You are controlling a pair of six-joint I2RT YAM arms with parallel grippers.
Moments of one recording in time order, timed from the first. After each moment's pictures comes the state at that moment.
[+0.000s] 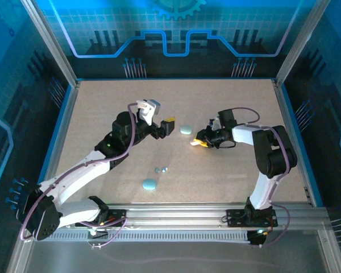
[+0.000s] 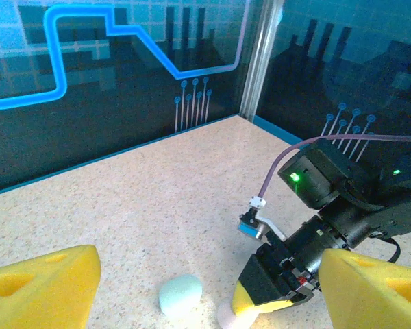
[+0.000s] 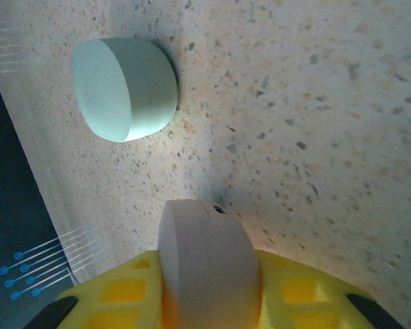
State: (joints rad) left arm -0.58 1.17 0.84 0.17 0.09 -0.12; right arm 0.22 1.84 0.96 -0.18 -0.67 0.72
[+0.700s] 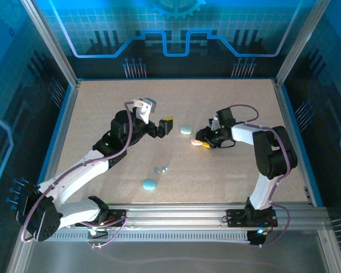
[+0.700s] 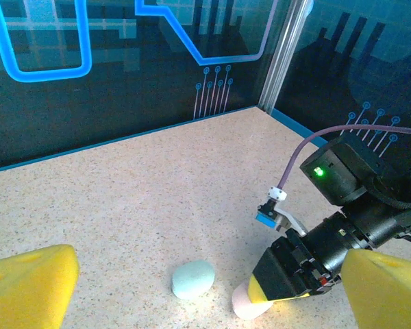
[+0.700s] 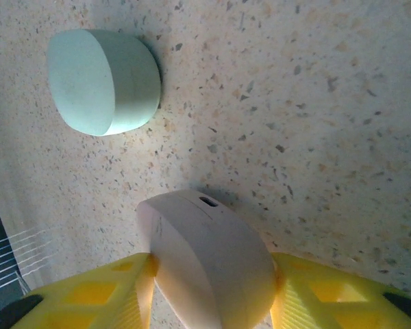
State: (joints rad) left arm -0.55 1.16 0.84 0.13 0.08 -0.17; right arm 0.24 1.83 0.98 -0.28 -0.57 0.60
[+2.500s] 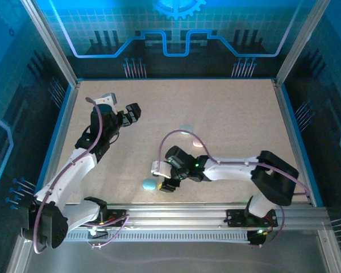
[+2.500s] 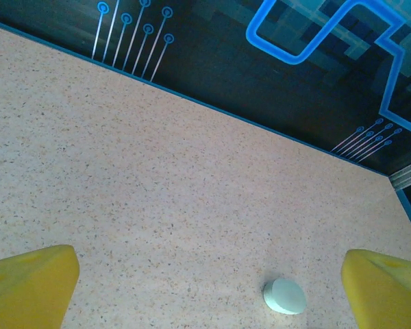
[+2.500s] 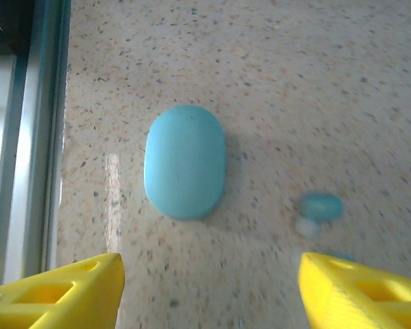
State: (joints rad) left arm -0.22 1.11 0.84 -0.11 -0.03 -0.56; right arm 1.05 1.62 0.85 -0.12 -0.25 -0.34
